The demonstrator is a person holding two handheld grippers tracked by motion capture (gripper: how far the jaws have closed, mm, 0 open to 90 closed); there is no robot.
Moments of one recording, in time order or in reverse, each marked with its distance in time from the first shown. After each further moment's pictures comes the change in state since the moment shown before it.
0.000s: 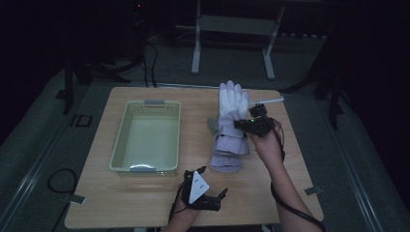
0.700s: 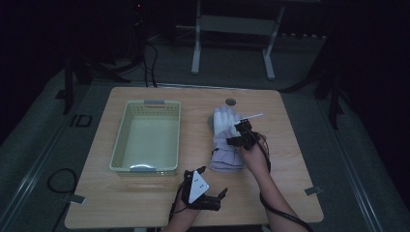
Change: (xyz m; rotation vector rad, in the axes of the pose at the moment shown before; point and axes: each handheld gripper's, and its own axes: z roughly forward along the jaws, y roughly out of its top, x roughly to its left) left arm 0.001 0.000 0.000 0.002 -0.002 -0.004; right arm -0.013 -0.044 0.073 0.179 -0.059 0.055
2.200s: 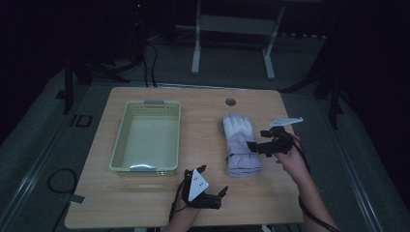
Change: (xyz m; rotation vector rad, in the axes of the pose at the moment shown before) left arm 0.002 0.002 0.003 -0.007 -0.009 -0.044; right arm -0.069 -0.034 -0.075 -0.231 0.147 -0.265
